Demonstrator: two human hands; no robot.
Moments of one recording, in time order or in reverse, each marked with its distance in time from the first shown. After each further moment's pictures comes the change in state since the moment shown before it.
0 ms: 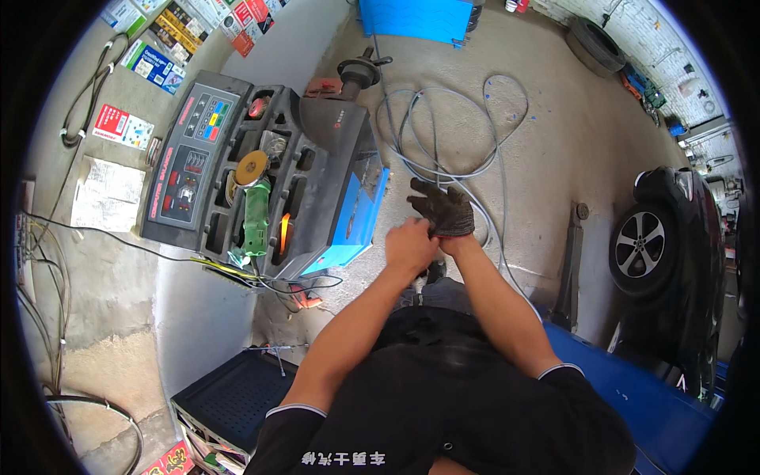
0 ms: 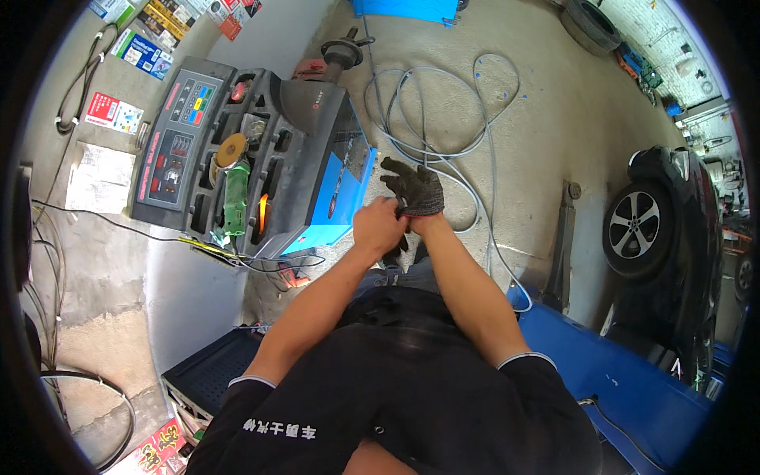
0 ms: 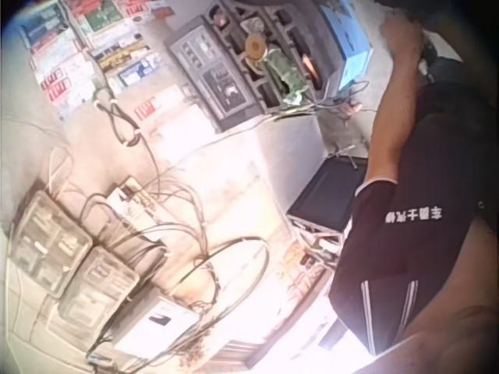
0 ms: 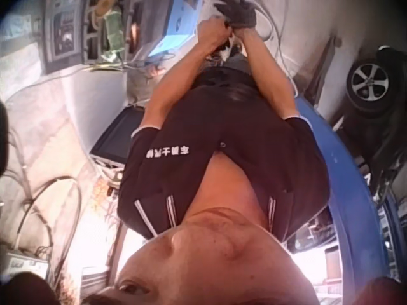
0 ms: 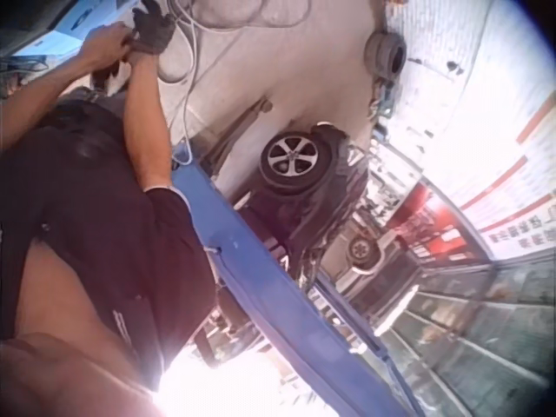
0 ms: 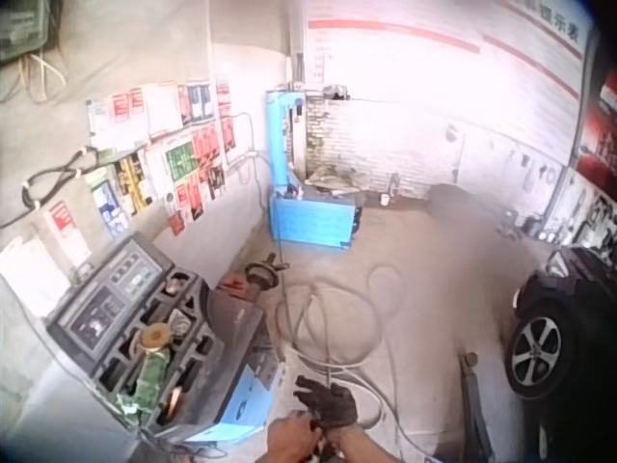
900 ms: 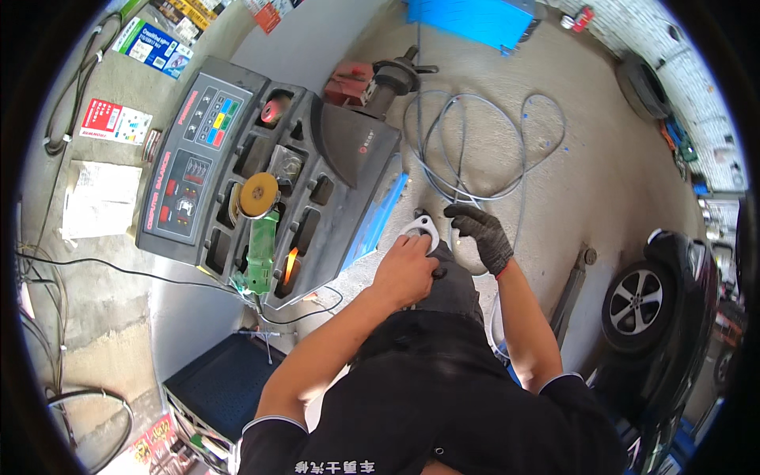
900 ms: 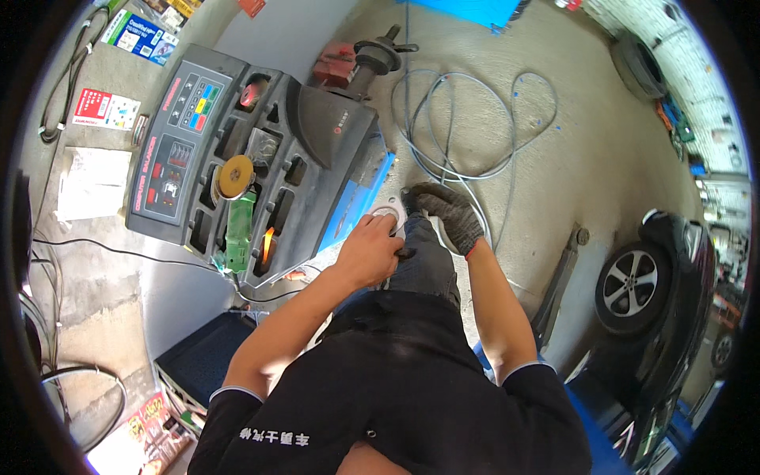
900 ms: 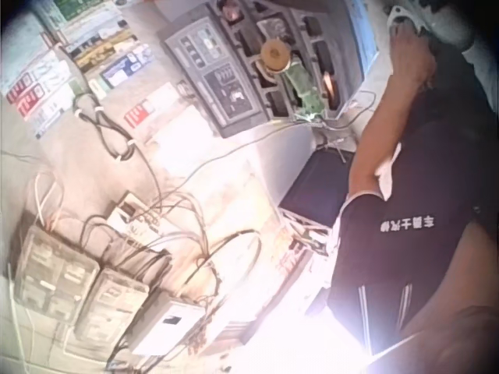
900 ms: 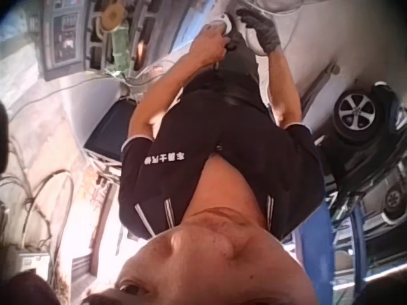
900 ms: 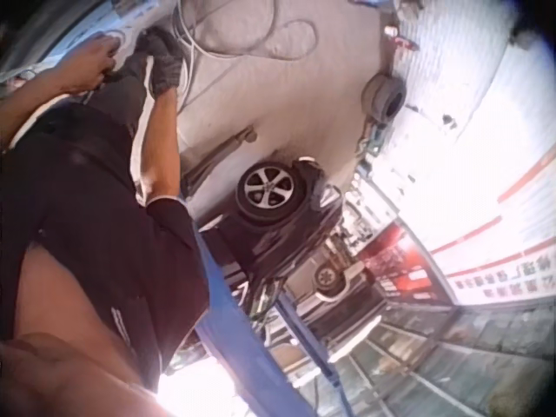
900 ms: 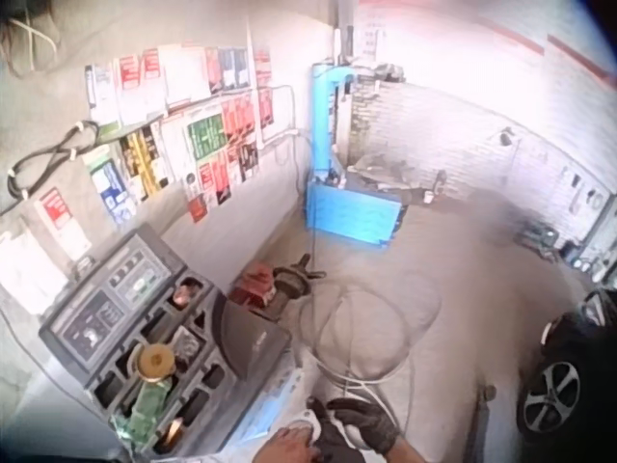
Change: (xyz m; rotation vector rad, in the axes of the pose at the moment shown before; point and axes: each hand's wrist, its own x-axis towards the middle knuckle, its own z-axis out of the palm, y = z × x) left_hand 0.109 -0.034 -0.088 0.034 -0.216 0.308; right_hand 0.106 -0.121 0.017 -0.777 0.036 0.184
